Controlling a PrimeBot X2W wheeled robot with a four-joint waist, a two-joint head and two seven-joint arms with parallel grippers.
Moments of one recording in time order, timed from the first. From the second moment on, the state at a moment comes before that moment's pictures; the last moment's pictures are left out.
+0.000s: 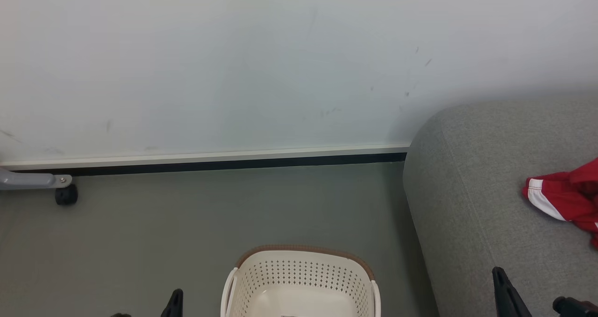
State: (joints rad) left arm 0.10 0.16 -0.23 0.23 -0.73 0.04 -0.11; right arm 0.10 -0.19 0.16 0.18 0.57 -0.02 -0.17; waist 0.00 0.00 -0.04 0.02
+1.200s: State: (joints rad) left arm 0.02 0.11 -0.09 0.26 -1.12 -0.04 -0.01; right arm 0.02 -0.12 0.03 0.23 1.03 0.04 -0.04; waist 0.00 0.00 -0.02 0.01
